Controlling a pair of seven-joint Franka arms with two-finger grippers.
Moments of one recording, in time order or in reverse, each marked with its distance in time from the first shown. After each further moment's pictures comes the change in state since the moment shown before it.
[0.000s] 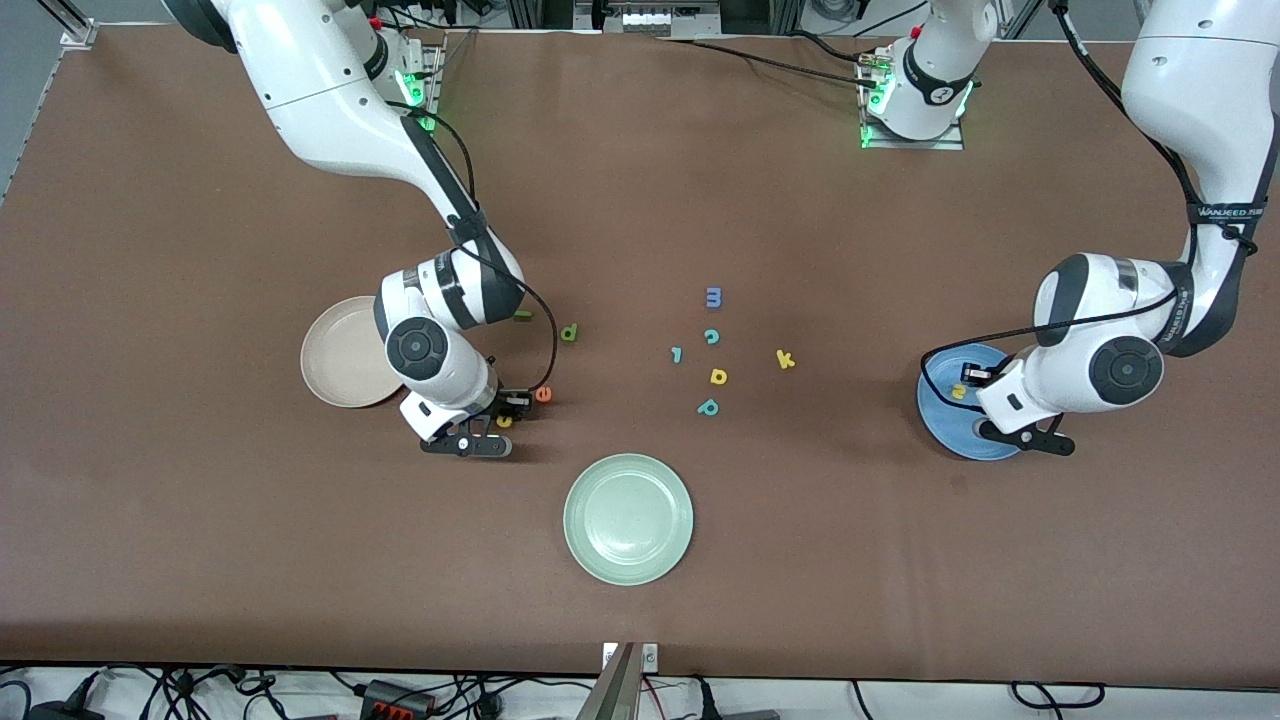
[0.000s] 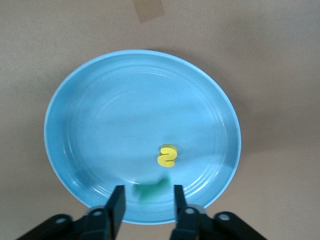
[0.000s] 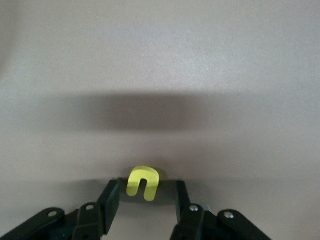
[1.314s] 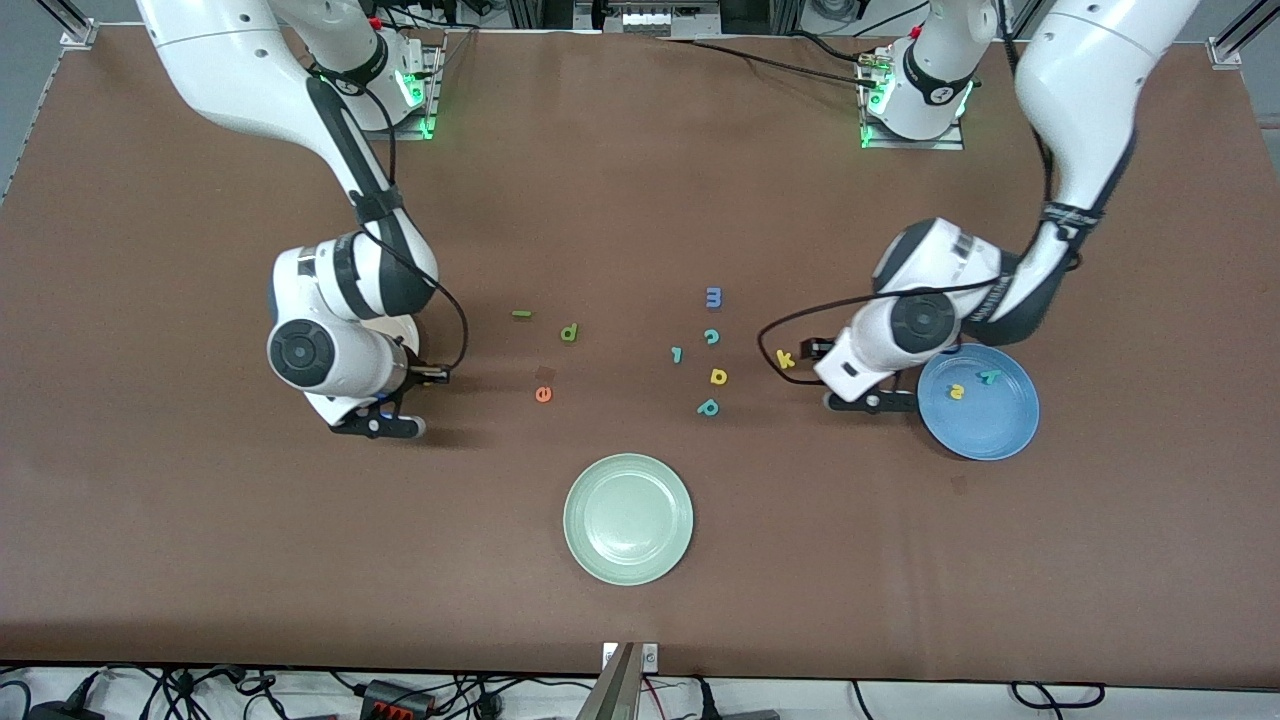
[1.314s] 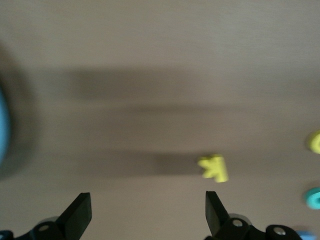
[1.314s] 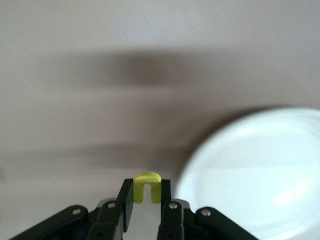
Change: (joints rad) left arm -0.165 0.039 -0.244 -0.072 0.000 0.106 -0.647; right arm -0.160 -0.237 -0.012 -0.225 -0.001 -0.274 -0.141
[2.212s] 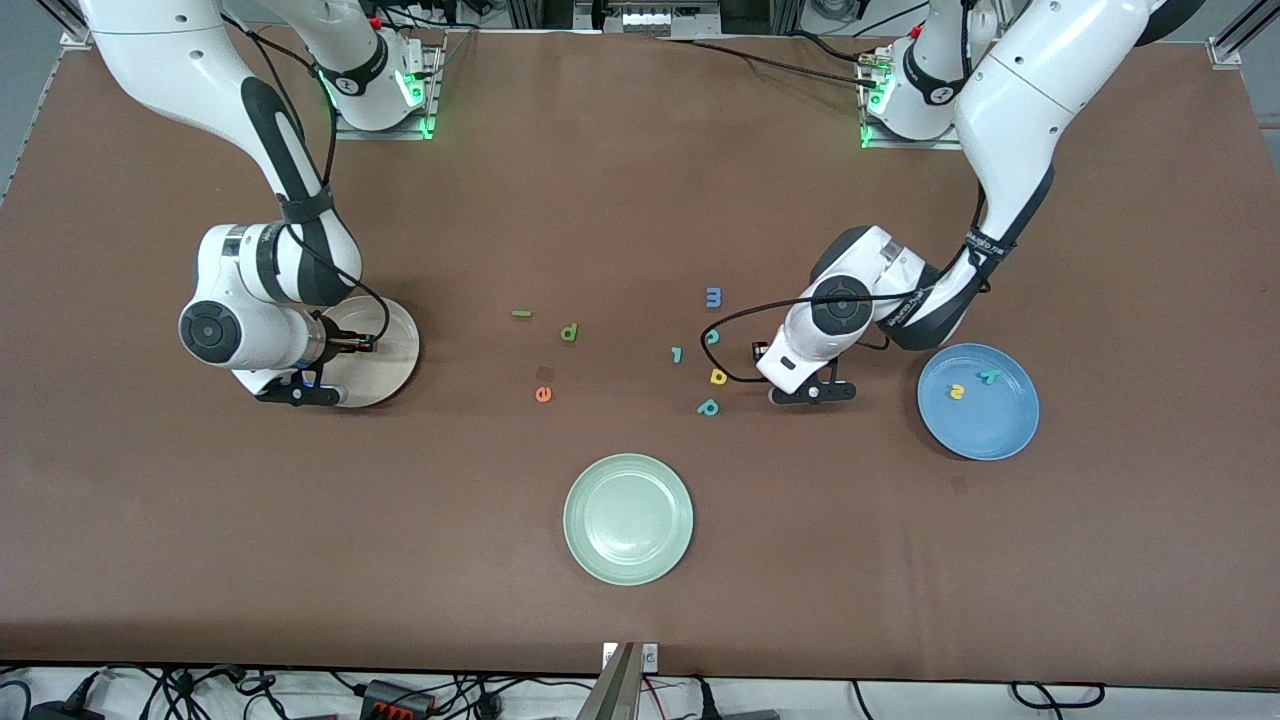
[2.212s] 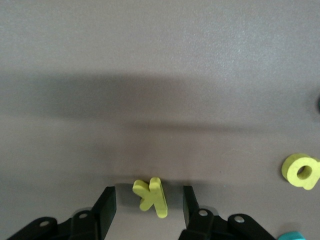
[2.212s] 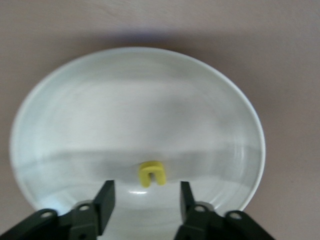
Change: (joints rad) left arm -0.078 0.106 0.026 -0.009 0.092 0.163 -0.166; right arm -0.054 -0.079 -0.100 -0.186 -0.002 0.062 -0.201
